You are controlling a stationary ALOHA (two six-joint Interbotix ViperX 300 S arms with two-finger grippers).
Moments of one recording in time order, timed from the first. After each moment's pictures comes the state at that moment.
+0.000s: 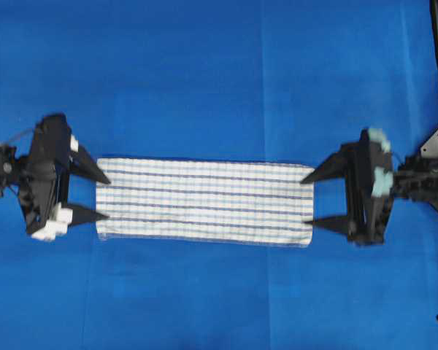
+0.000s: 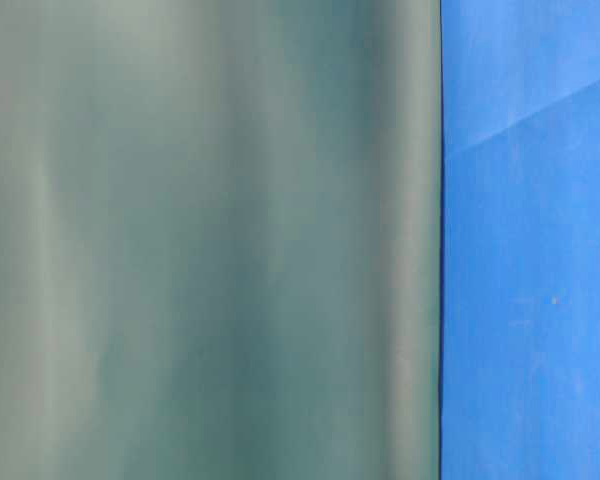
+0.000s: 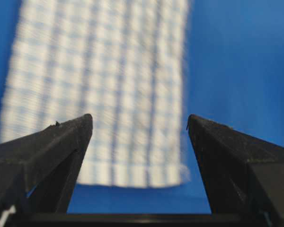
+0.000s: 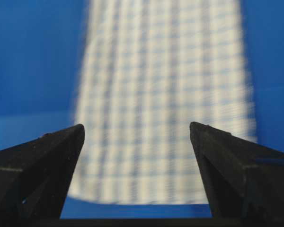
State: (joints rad) left arm -0.15 -0.34 1.14 -0.03 -0.10 -0.33; right arm 0.23 -0.36 1.19 0.58 -0.30 -0.08
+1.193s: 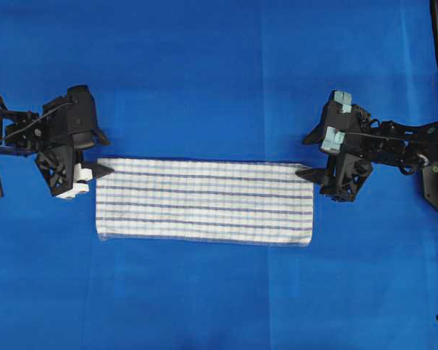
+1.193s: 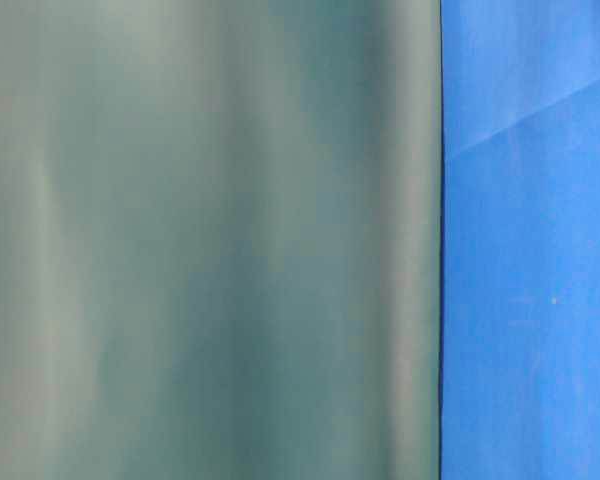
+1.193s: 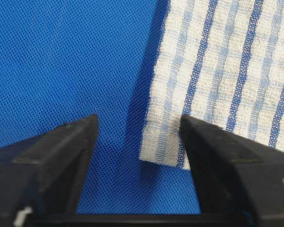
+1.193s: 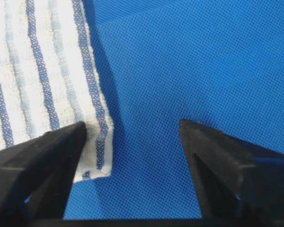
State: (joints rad) left arm 0.06 -0.12 1.12 -0.02 -0.07 -0.13; right arm -0.03 -0.11 1.14 0.58 -0.21 -0.18
